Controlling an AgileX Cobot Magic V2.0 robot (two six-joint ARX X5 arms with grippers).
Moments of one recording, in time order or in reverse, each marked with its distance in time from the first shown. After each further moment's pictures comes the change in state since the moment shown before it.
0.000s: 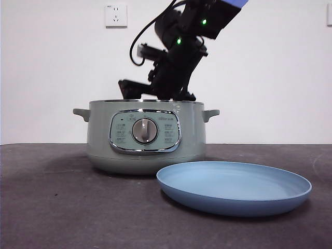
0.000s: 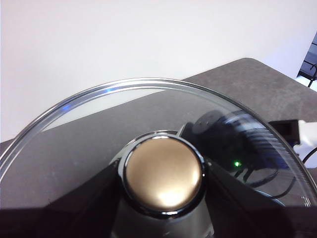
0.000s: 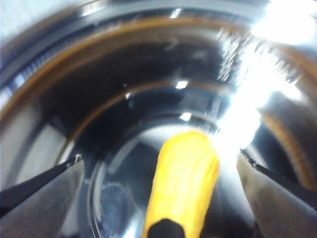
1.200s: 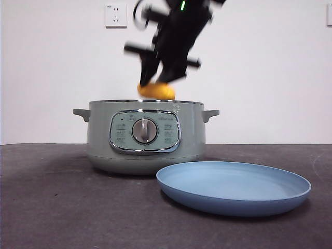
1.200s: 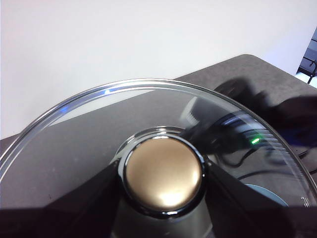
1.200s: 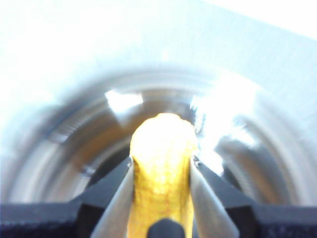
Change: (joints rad) left arm 0.000 -0.013 0.000 -0.026 0.000 0.008; right arm 0.013 -0.162 0.002 0.002 0.076 0.000
